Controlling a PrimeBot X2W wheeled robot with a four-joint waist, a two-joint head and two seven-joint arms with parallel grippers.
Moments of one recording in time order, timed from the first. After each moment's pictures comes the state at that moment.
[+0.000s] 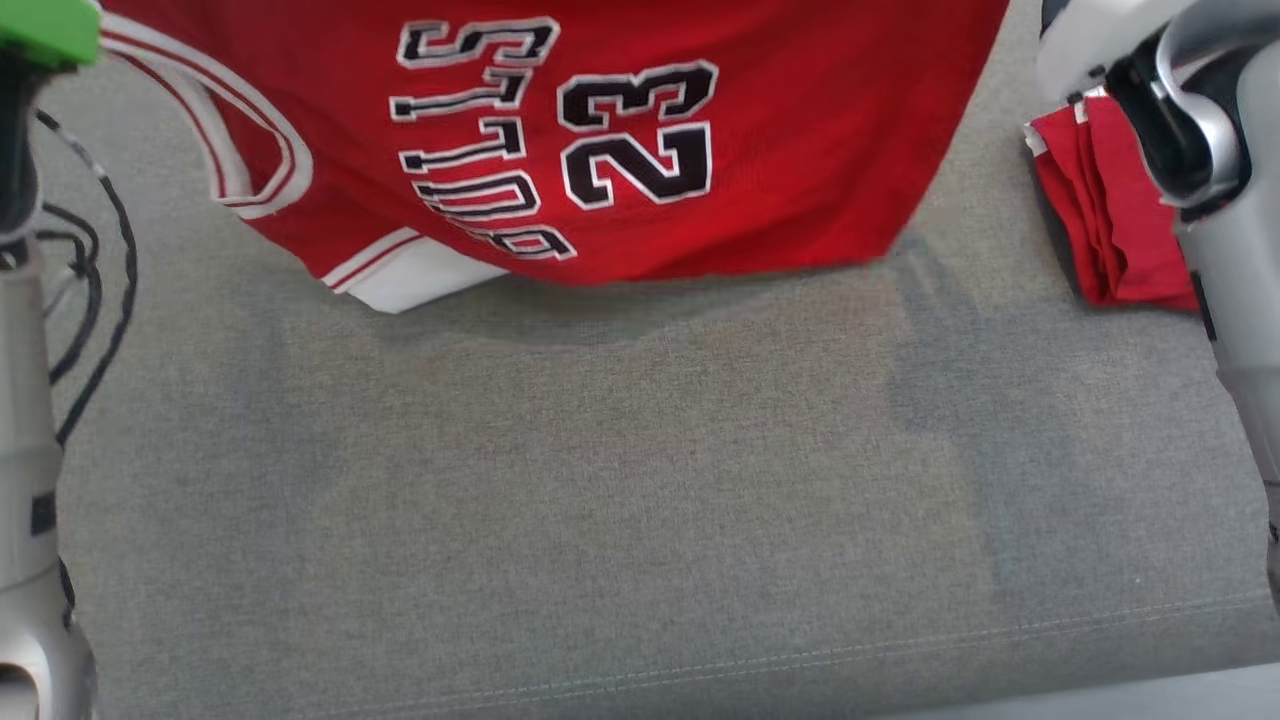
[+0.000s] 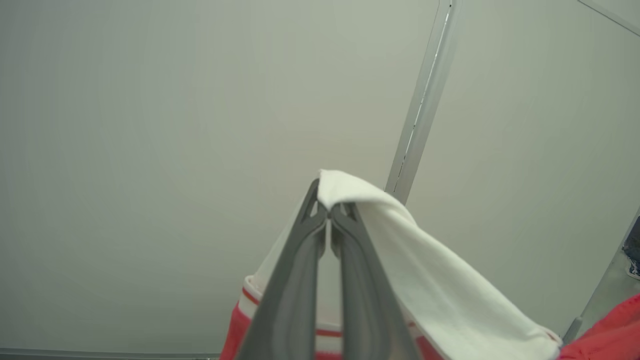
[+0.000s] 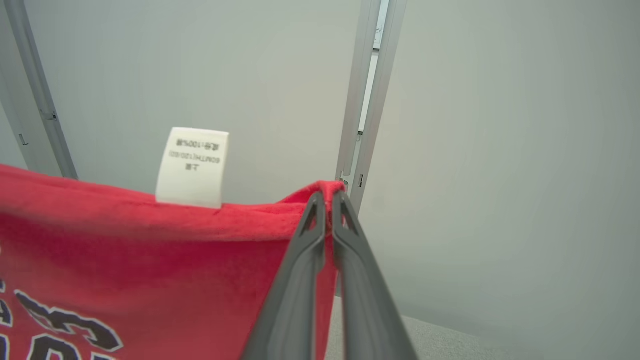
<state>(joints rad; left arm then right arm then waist) -0.96 0.33 -0.10 0.25 -0.68 -0.05 0.14 -1.02 -0.34 0.28 0.36 0.40 0.13 0.15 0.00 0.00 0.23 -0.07</state>
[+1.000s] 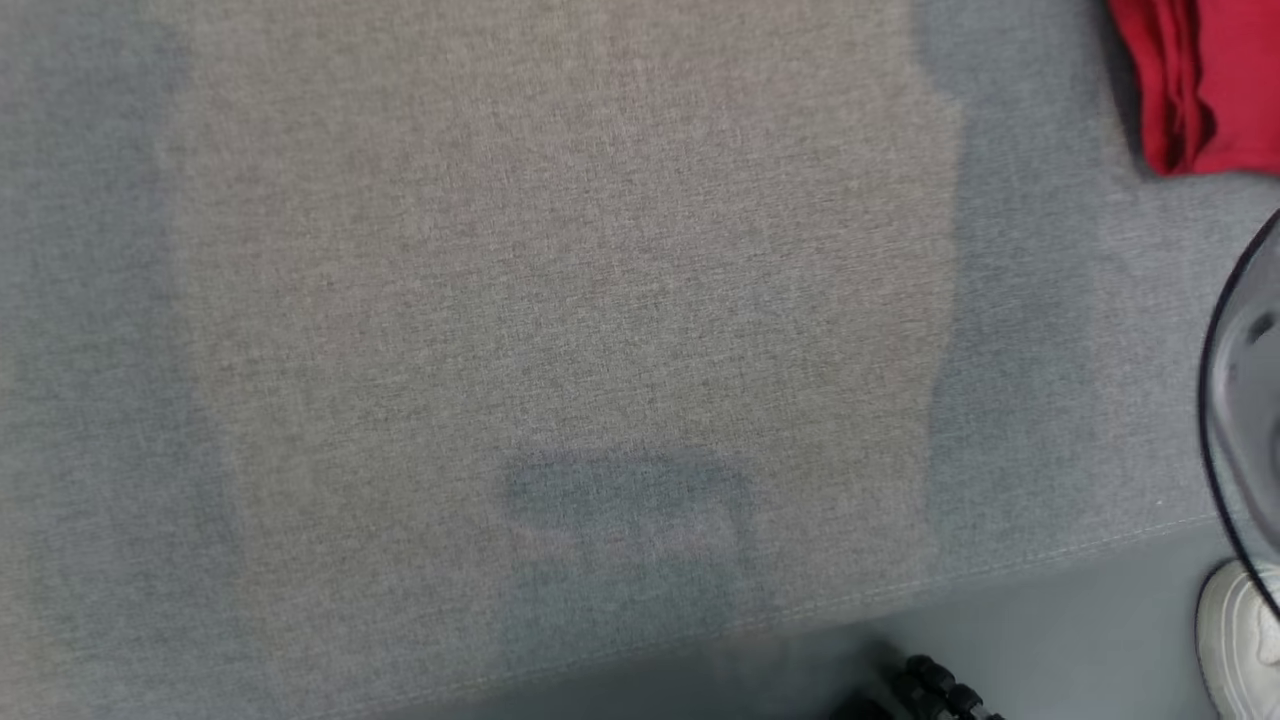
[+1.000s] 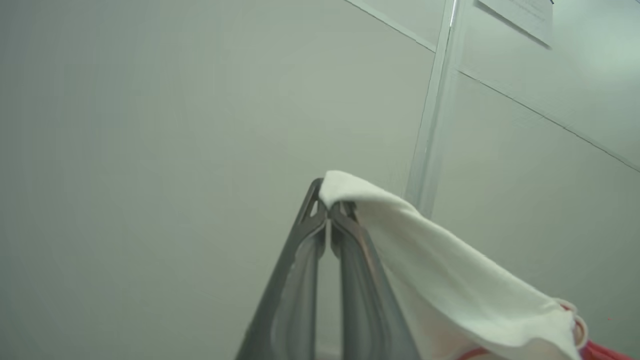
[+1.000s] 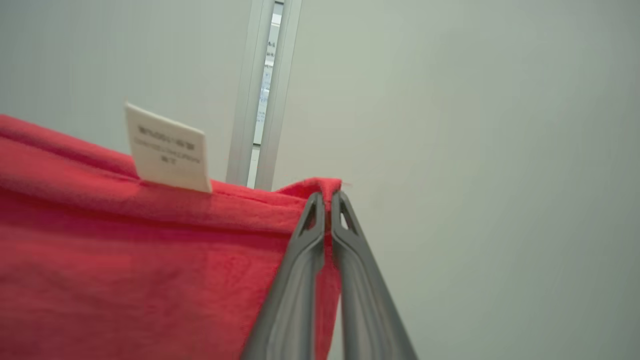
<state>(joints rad) -1.67 0.28 -0.11 0.55 -0.59 -0.12 -0.26 -1.57 -0.07 -0.22 0.61 -0.17 0.13 -0.26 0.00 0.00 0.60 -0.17</state>
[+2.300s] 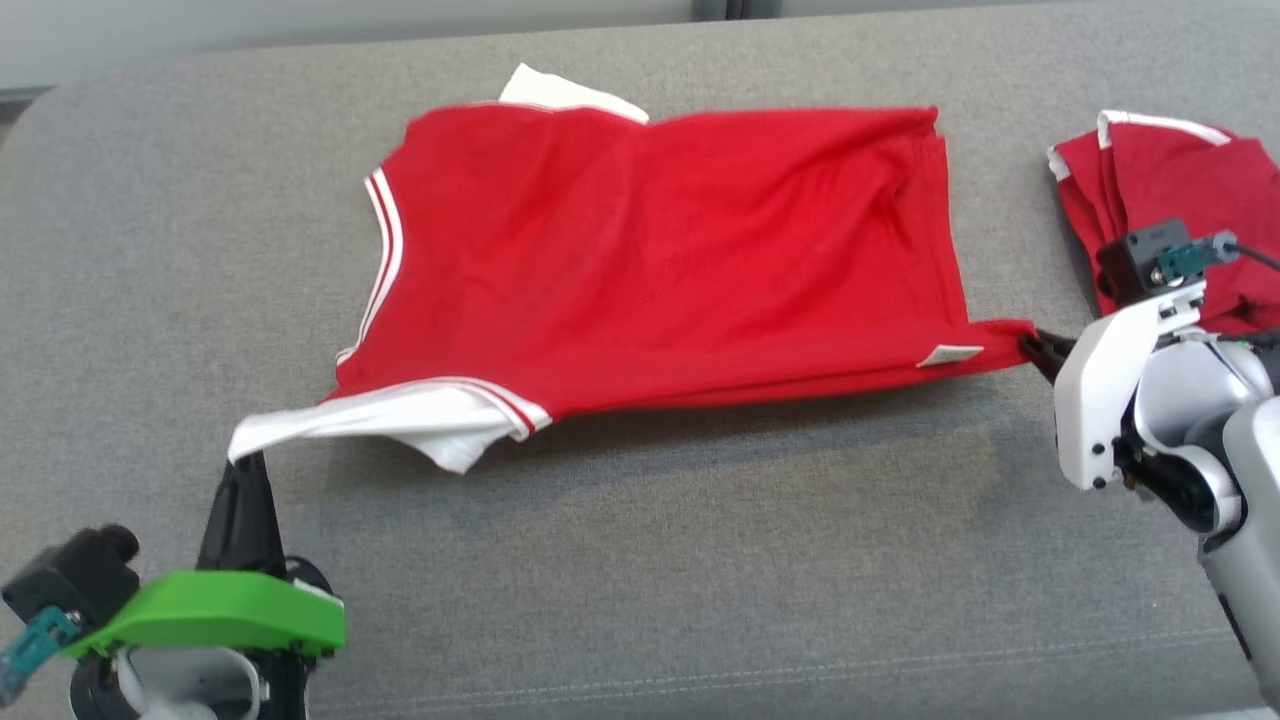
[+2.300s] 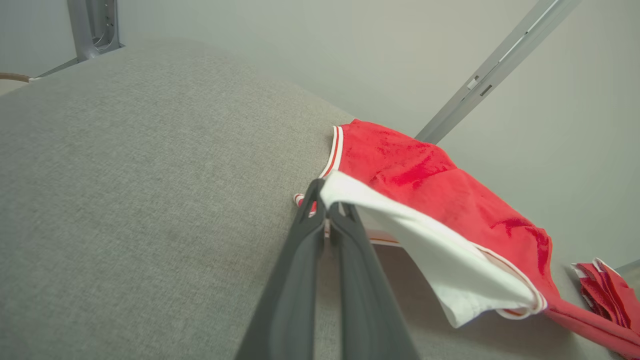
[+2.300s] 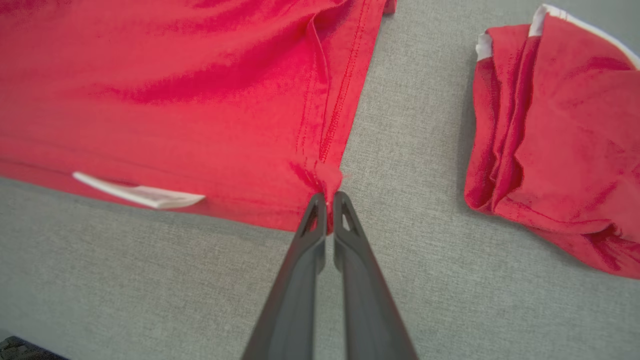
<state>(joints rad) -0.05 0.25 -0.15 -0.12 -0.80 0.25 -0.06 -0.50 -0.47 0.25 0.21 0.47 0.13 0.61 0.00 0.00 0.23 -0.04</state>
